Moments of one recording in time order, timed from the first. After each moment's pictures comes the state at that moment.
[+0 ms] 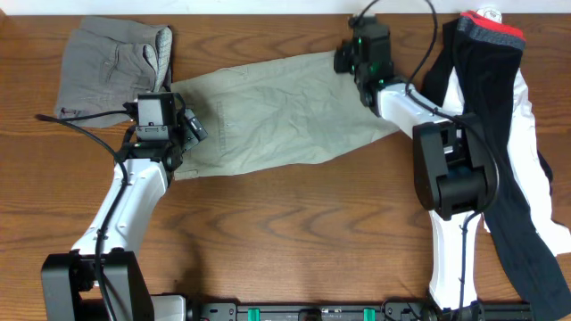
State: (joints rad) left arm 0.01 1.51 0.91 -0.38 -0.17 -0.54; right arm 0.25 2.33 1.64 0.24 -0.03 0.22
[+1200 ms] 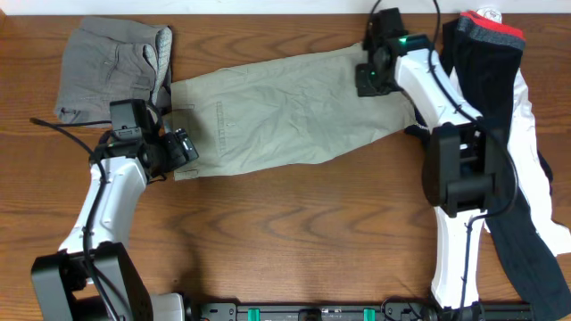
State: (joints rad) left arm 0.16 1.54 0.94 -0.59 0.09 -0.31; right arm 0.18 2.33 1.97 -0.91 -0.01 0.13
